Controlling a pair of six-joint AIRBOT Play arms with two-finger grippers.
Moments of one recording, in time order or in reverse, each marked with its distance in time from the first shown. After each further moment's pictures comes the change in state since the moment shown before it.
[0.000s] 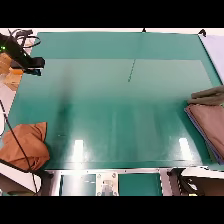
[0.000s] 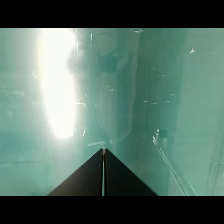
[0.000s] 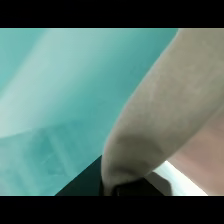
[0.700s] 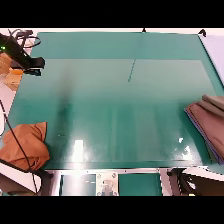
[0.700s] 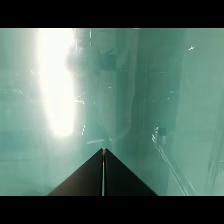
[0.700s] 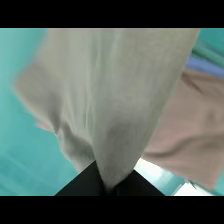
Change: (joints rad) left arm 0.000 0.000 0.000 -0.003 -0.010 0.000; right arm -0.170 0.120 -0.122 -0.355 0.100 0.009
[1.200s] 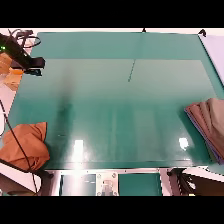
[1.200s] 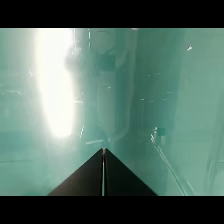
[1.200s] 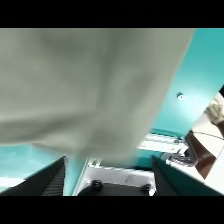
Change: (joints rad) left arm 0.000 0.000 0.000 -0.008 0.001 0.000; right arm -0.005 0.009 -0.426 -0.388 -0.042 0.043
